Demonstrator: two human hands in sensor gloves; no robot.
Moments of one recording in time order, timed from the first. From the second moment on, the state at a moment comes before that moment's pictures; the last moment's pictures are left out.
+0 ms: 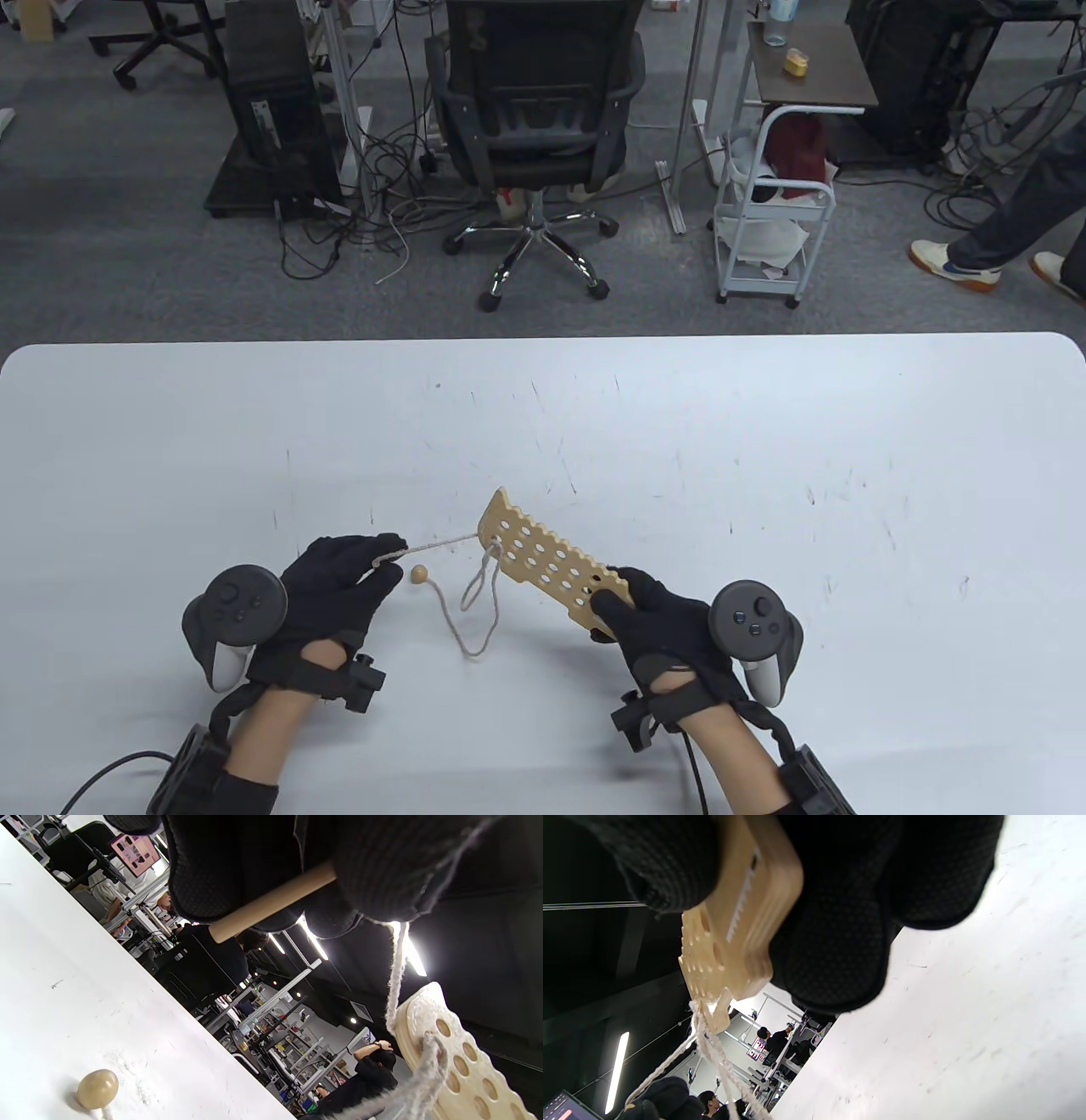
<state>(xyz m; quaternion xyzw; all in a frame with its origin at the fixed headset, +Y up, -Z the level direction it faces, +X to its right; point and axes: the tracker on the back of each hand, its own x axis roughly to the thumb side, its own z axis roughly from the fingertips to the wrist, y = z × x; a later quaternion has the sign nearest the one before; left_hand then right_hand) -0.291 -0.707 -0.321 0.12 -0.09 0.43 0.89 0.128 -0.724 -0.307 0.11 -0.09 0.83 0.54</state>
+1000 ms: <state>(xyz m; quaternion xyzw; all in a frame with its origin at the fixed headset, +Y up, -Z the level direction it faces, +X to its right) -0.326 -0.695 -0.320 0.17 -0.04 0.47 0.86 0.153 -0.730 -0.316 0.03 -0.10 0.84 0.53</state>
